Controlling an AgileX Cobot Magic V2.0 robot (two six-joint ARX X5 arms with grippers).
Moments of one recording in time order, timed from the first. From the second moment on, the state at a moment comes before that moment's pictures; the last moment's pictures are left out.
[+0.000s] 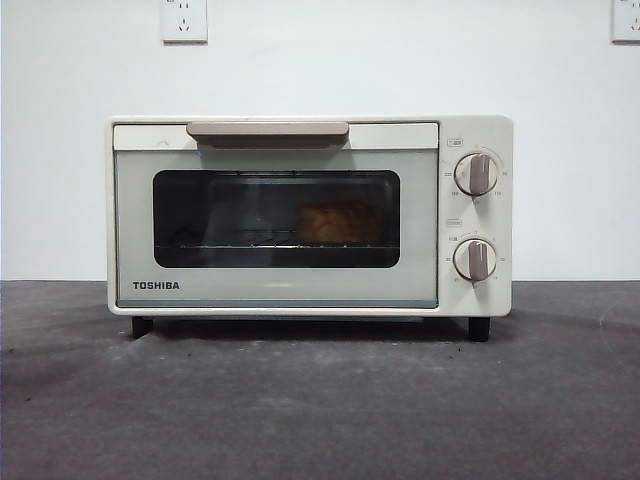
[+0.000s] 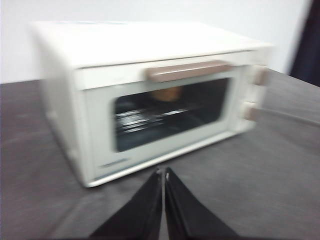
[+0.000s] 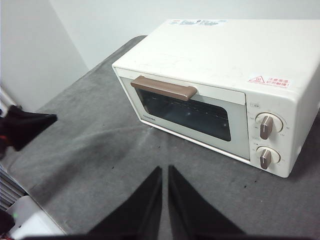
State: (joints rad) left arm -0.04 0.17 0.26 -0.22 0.52 0.00; right arm 0.72 0.51 0.95 -0.75 -0.05 0.32
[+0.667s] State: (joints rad) left arm -0.04 0.01 0.03 -0.18 -0.04 -0.04; right arm 0.72 0.51 0.95 -0.75 -0.05 0.32
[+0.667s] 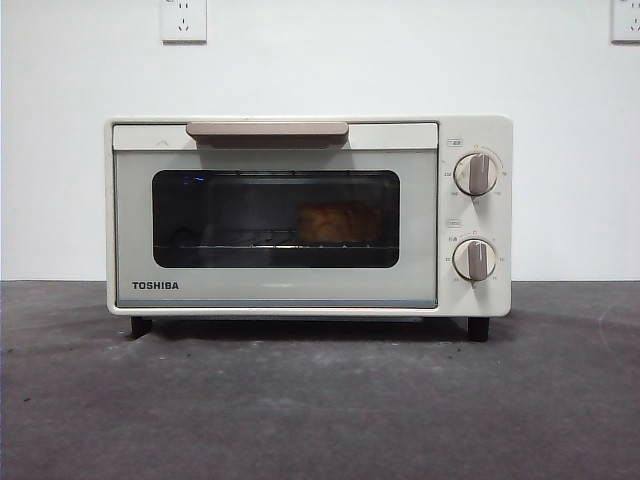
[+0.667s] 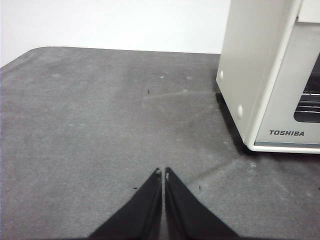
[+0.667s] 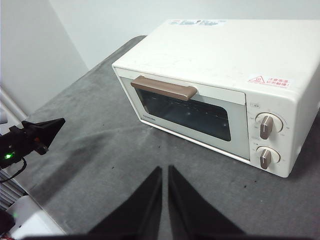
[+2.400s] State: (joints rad) left arm -0.04 0.00 0.03 -0.18 -0.05 -0.04; right arm 0.01 0.08 0.02 -0.05 -0.02 0.07
